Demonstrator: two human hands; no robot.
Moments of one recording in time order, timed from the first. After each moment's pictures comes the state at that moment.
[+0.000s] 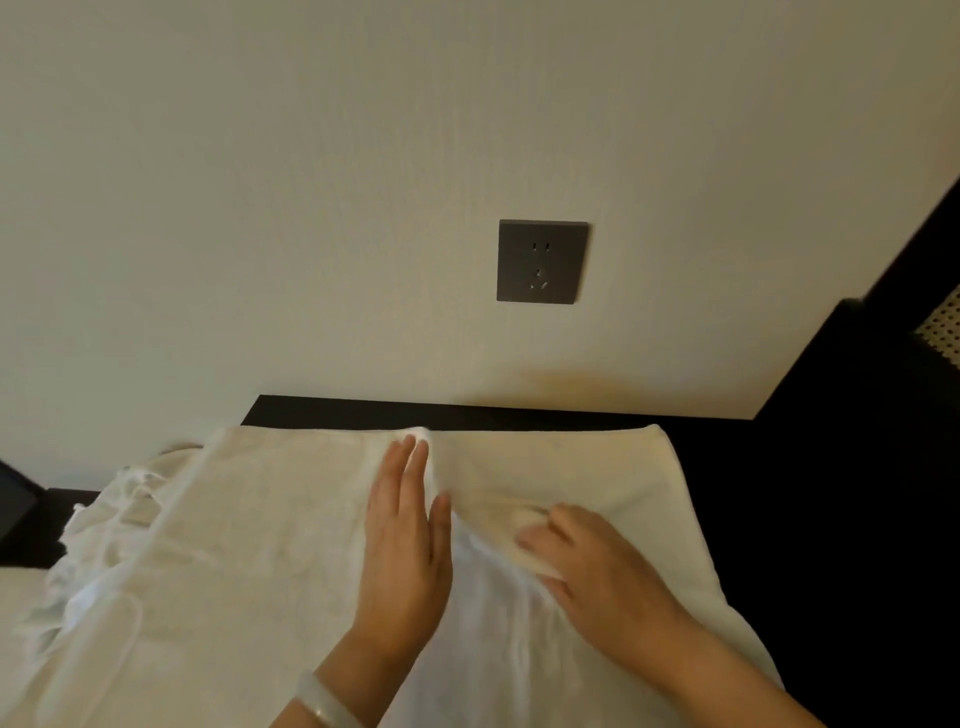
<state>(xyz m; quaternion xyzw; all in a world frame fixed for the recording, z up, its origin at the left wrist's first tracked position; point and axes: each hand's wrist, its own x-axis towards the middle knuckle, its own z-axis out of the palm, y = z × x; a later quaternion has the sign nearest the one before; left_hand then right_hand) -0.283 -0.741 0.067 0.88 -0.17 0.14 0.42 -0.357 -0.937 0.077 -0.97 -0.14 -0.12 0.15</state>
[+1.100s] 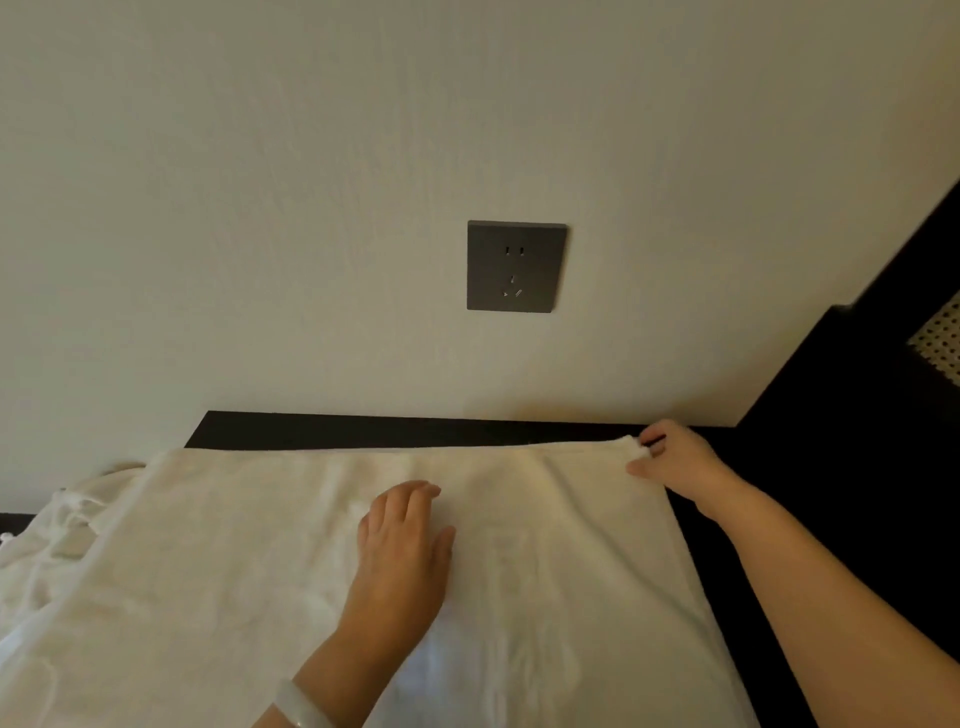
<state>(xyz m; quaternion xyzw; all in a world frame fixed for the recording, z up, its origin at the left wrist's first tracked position) -0.250 -0.766 0.059 0.94 -0.20 -0.01 0.27 -0.264 -1.087 0.079 -0.83 0.34 0.01 0.45</state>
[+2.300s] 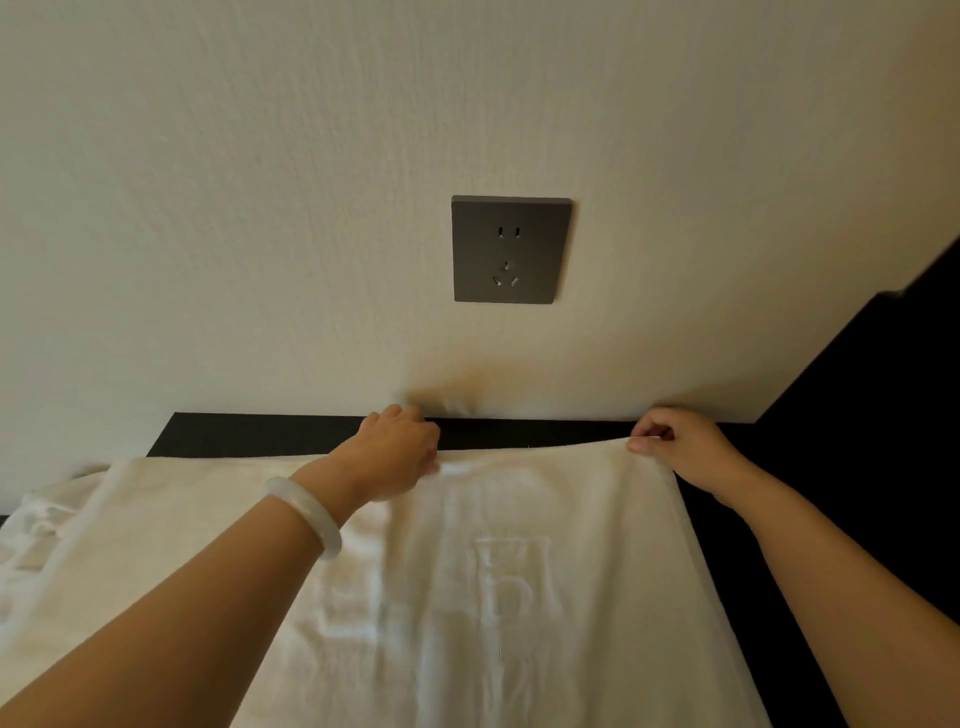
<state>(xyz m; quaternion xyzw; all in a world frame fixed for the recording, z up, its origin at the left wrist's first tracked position) -0.103 -0.797 0.067 0.92 -0.37 -0.11 0.02 -0.234 -1.125 0.047 -0.89 0.22 0.00 0.41</state>
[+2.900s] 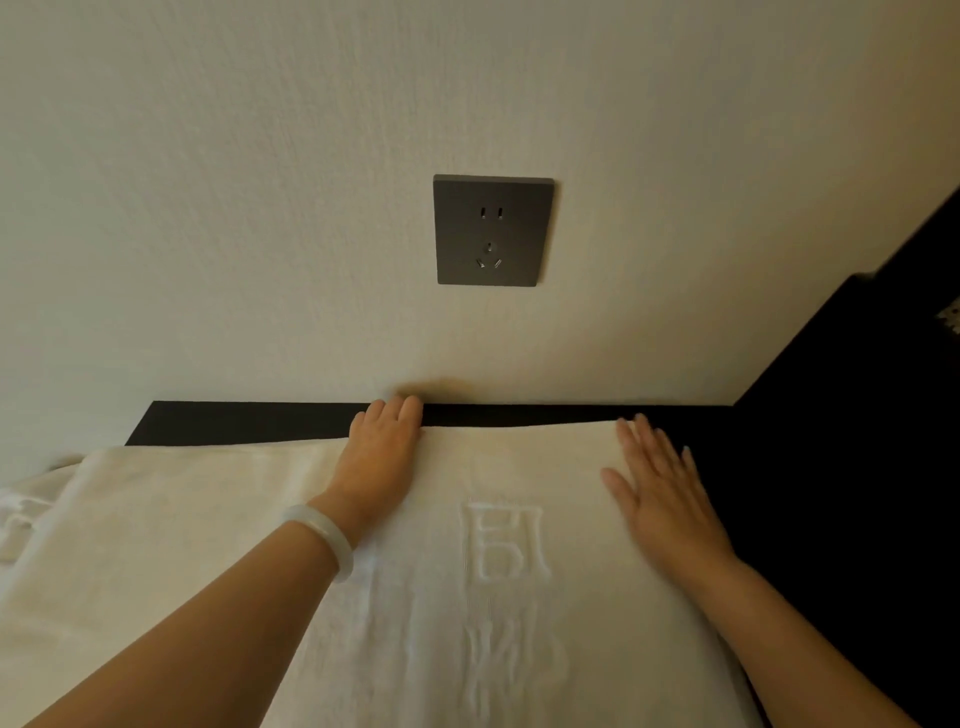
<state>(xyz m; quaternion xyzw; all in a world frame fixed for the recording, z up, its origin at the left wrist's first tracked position) -0.125 -0.799 0.029 0.94 -0.31 0.03 0.15 -0.300 -1.067 0.027 -0.97 0.22 0.05 0.08</state>
